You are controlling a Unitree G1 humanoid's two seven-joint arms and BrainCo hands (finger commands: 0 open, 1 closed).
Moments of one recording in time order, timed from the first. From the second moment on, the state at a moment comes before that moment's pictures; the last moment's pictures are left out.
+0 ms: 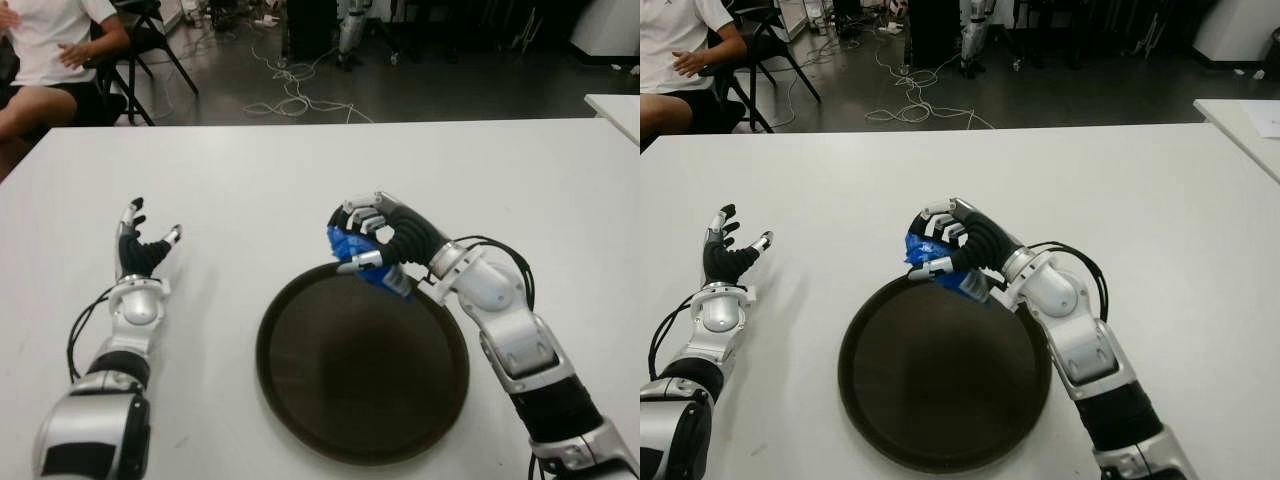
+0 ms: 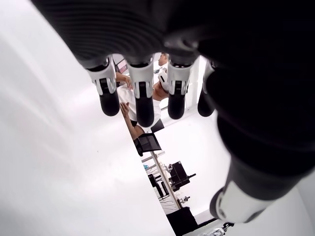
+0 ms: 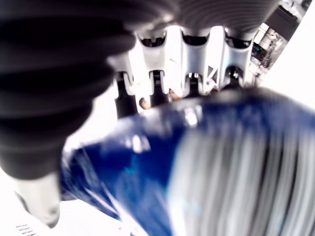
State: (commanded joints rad) left arm -0.57 0.27 0.09 1.24 0.17 -0.54 0.40; right arm -0.33 -0.23 0.26 0.02 -0.09 -0.10 0.42
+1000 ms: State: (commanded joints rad) left arm -0.57 0.27 0.08 1.24 0.17 -0.53 0.40; right arm -0.35 -0.27 0.26 -0.01 -0.08 -0.03 0.54
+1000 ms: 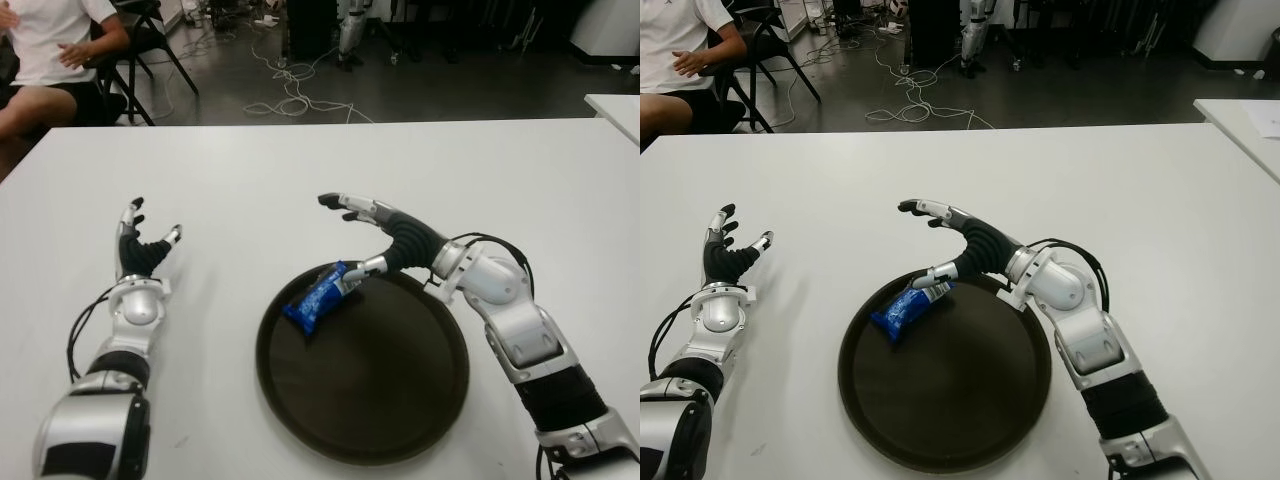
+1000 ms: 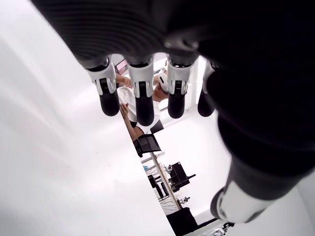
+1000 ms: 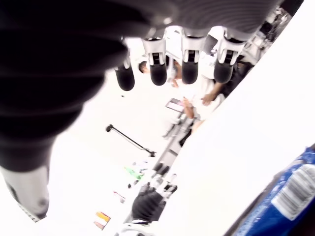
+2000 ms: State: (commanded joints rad) left arm -0.57 0.26 0.09 1.25 0.17 -0.53 0.40; right arm -0.45 -0.27 0.16 0.38 -0.10 -0.31 0.42
